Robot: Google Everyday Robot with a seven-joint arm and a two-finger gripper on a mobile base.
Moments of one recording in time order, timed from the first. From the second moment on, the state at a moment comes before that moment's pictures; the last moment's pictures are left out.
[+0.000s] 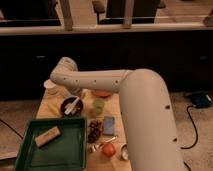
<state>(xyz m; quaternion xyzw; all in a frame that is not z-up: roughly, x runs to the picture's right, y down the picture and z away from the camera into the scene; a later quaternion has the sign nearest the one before) -0.115 0.042 0.841 -0.24 -0.03 -0.39 0.89</state>
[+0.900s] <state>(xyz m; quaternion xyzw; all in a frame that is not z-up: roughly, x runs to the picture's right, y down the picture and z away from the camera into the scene) -0.134 0.009 0.869 -0.24 -0.02 -0.36 0.90</state>
